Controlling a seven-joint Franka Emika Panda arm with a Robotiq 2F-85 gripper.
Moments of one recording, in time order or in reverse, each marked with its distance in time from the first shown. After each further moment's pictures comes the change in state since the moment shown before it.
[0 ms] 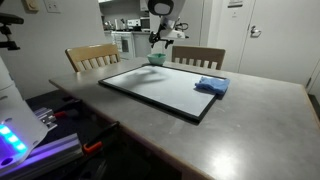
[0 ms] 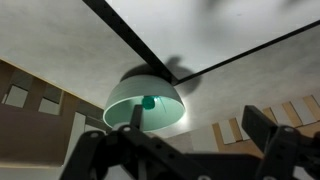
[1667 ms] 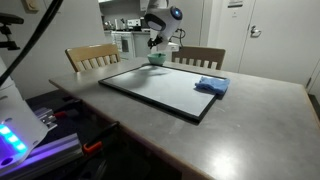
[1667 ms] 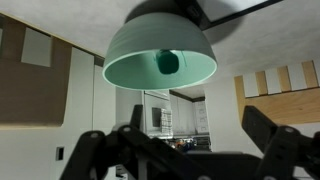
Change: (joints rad) arm 0.007 0.203 0.098 0.171 0.459 0.099 -0.384
